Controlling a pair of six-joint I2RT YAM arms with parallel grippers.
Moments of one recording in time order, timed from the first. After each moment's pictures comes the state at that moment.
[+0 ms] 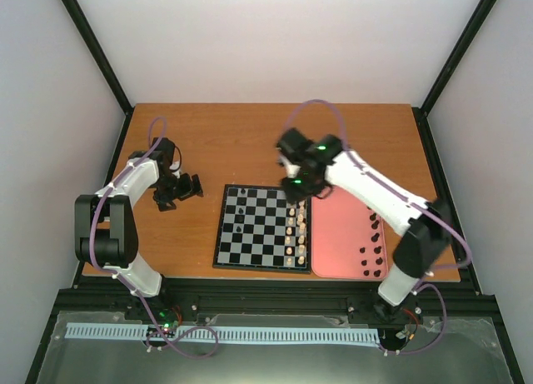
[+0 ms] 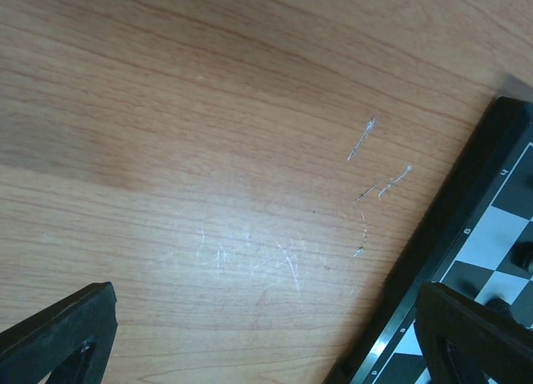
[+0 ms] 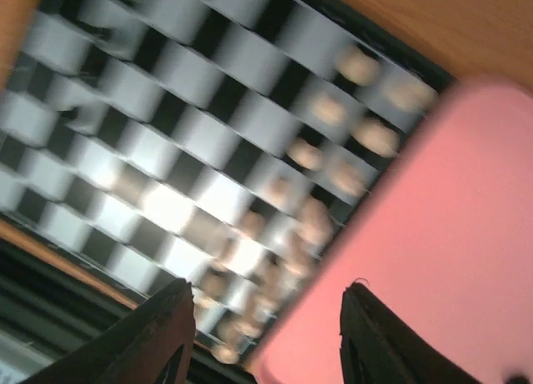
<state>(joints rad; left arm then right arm) -0.01 1.62 1.10 -0.91 0.21 -0.41 0.81 1.75 1.70 -1.26 -0.04 0.25</state>
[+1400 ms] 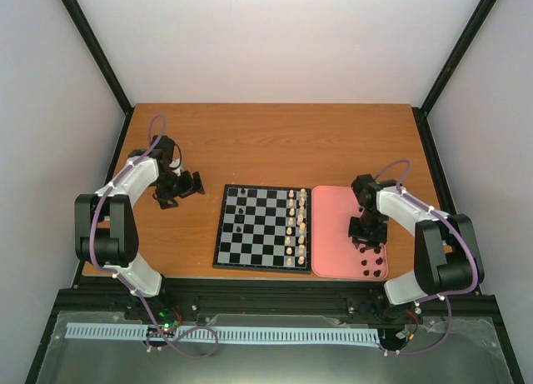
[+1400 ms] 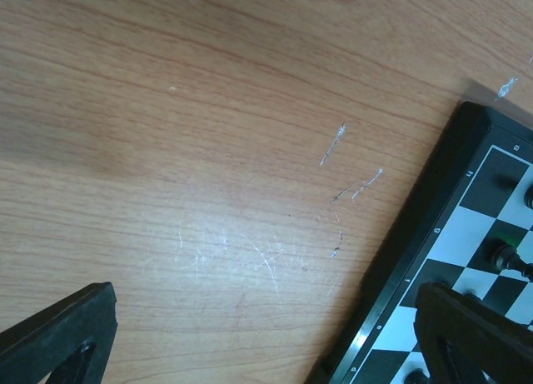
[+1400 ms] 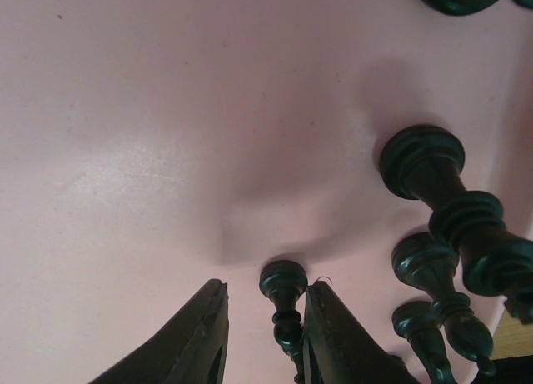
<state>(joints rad) -0.01 1.63 1.13 -0.91 0.25 -0.41 0.20 1.47 0.80 -1.04 -0.03 0.44</state>
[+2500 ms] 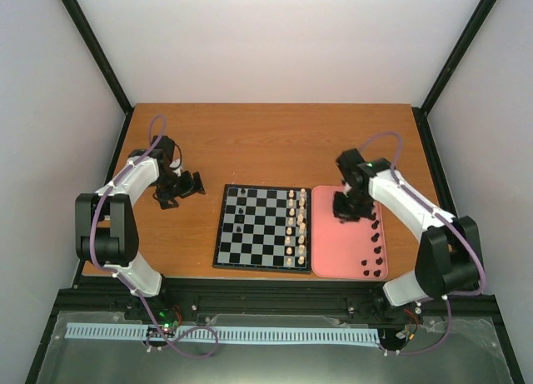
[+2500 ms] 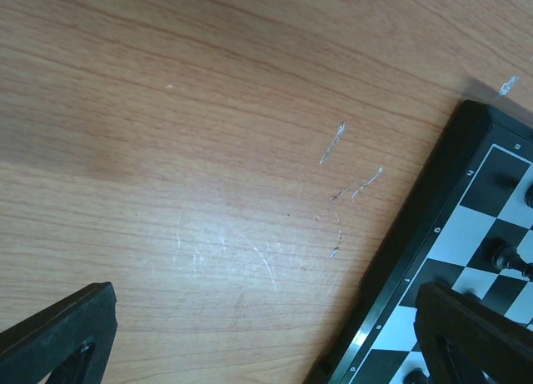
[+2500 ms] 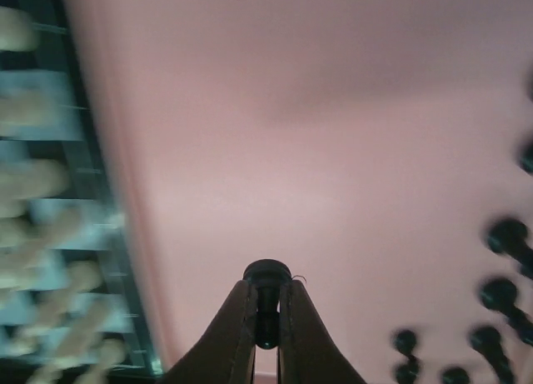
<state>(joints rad) -0.01 1.63 1.13 -0.91 0.25 -0.41 0.30 1.44 1.01 -1.10 -0.09 0.48</state>
